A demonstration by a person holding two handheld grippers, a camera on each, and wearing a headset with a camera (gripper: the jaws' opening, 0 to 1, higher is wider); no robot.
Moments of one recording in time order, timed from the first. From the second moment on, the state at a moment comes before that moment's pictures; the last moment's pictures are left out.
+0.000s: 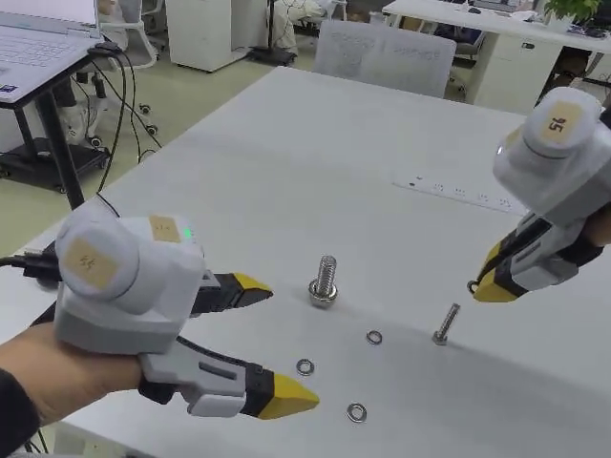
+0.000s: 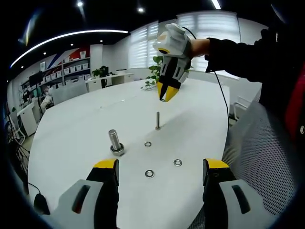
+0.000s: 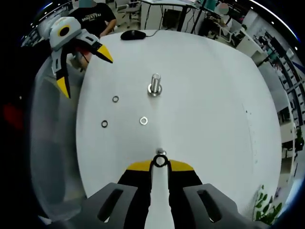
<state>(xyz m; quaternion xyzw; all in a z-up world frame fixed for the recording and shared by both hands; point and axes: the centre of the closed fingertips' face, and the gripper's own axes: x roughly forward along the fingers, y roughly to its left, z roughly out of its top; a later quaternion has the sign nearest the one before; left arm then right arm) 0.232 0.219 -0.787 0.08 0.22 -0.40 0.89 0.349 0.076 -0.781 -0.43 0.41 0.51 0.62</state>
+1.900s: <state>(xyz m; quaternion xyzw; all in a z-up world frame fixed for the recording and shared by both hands) 0.236 0.224 -0.792 0.07 0.23 -0.39 0.89 0.360 0.082 -0.850 -0.44 0.45 0.53 0.57</state>
